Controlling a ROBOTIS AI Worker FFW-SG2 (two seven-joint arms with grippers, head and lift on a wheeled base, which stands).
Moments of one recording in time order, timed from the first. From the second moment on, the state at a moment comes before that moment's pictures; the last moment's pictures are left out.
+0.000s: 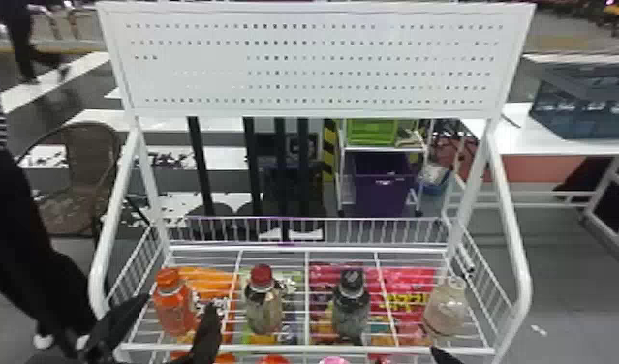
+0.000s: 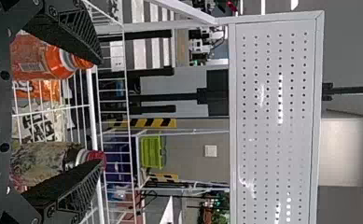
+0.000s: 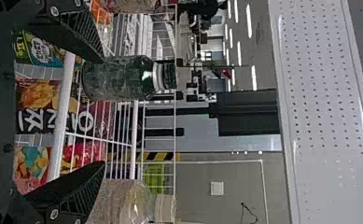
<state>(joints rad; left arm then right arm) 0.62 0.25 -0.07 -2.32 0.13 0.17 0.11 0.41 -0.08 0.19 -1.59 -0.03 -0.40 0.04</state>
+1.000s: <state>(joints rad) 0.63 0.26 -0.05 -2.31 0.14 0.17 0.11 0.04 -0.05 0.33 -1.31 -0.03 -0.23 0.01</state>
